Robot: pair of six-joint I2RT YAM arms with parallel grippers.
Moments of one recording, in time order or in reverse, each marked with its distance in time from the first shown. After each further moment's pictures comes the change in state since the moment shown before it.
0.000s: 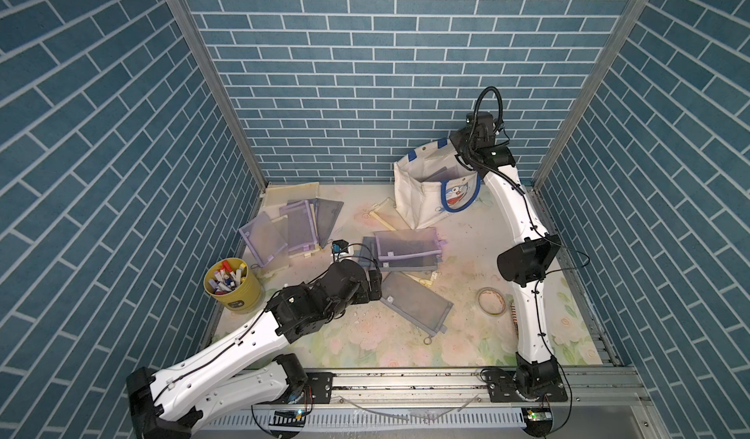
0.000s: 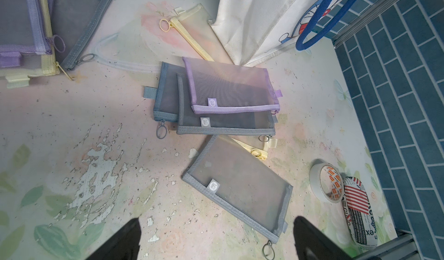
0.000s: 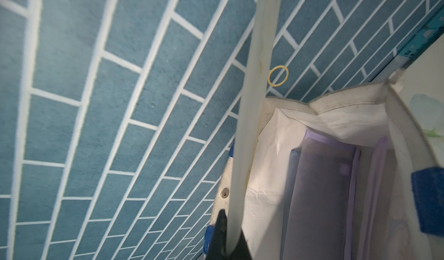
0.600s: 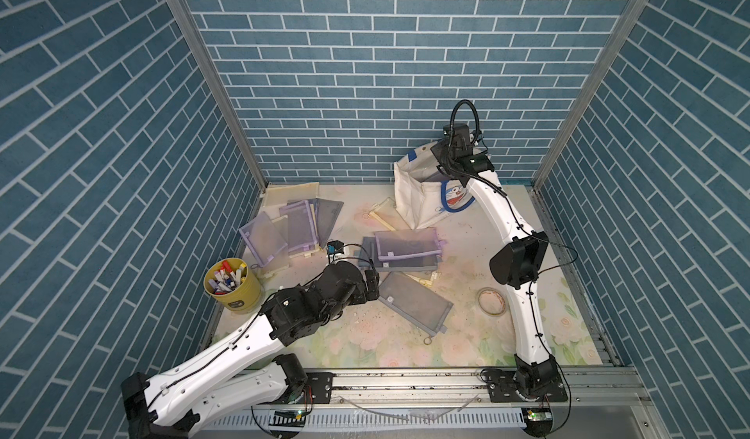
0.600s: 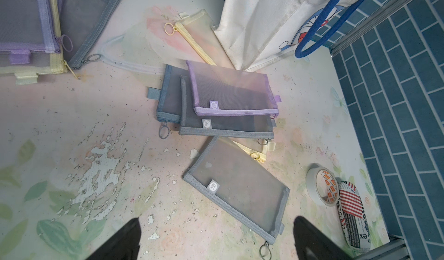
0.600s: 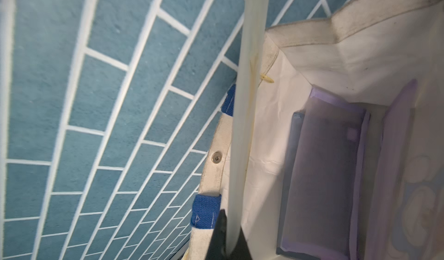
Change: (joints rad) left arm 0.000 -0.039 -0.004 -0.018 -0.011 -0.024; right arm 0.080 0.009 -0.121 0.040 0.039 0.041
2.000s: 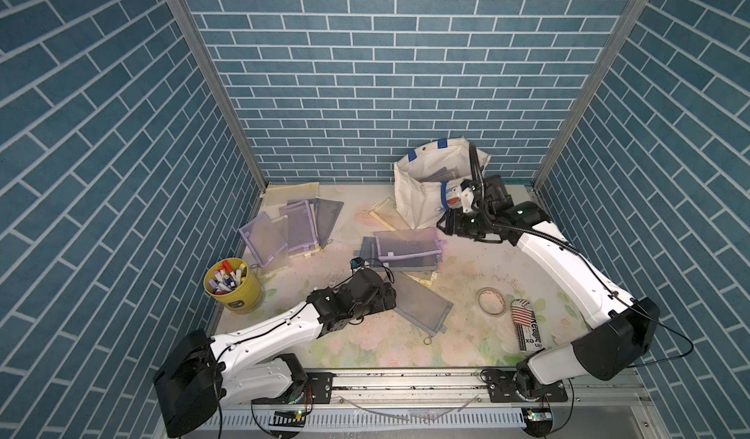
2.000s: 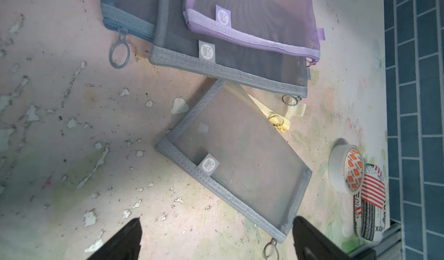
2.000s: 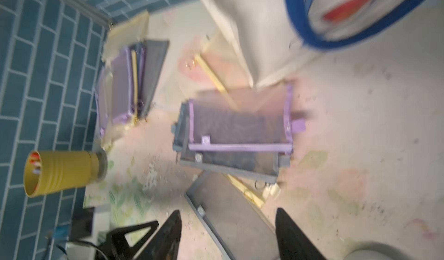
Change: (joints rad) left arm 0.025 0.283 -0.234 0.391 0.225 -0.167; right arm 0.073 -0.860 -1.169 -0.187 -0.537 -0.659
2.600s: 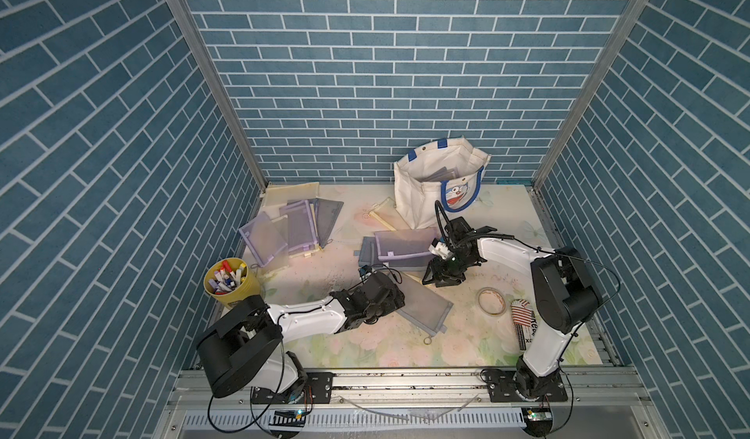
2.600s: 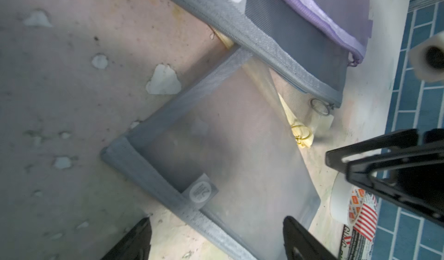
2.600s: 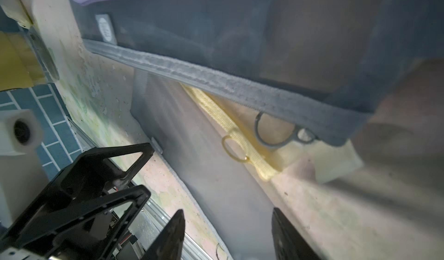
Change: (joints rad) left arm -0.005 0.283 -0.062 0.354 0.064 -0.183; right arm -0.021 0.326 -0.236 0.113 -0.349 -0.157
